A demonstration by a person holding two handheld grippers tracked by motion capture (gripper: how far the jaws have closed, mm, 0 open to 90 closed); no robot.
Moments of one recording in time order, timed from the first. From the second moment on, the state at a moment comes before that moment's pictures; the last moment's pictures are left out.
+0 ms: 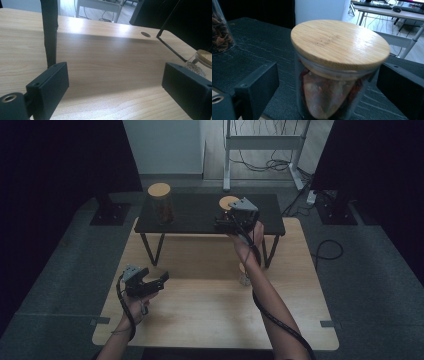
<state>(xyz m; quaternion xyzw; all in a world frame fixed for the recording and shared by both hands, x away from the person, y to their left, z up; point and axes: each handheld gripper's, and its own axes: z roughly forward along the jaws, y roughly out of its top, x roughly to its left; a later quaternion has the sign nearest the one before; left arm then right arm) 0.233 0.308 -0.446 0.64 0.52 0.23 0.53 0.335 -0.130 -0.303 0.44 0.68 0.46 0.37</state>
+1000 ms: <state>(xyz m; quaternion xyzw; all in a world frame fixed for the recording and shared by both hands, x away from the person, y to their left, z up) 0.231 0.303 -0.445 0.64 0.51 0.23 0.53 0.264 -0.146 -0.326 0.45 0.66 0.48 0.37</state>
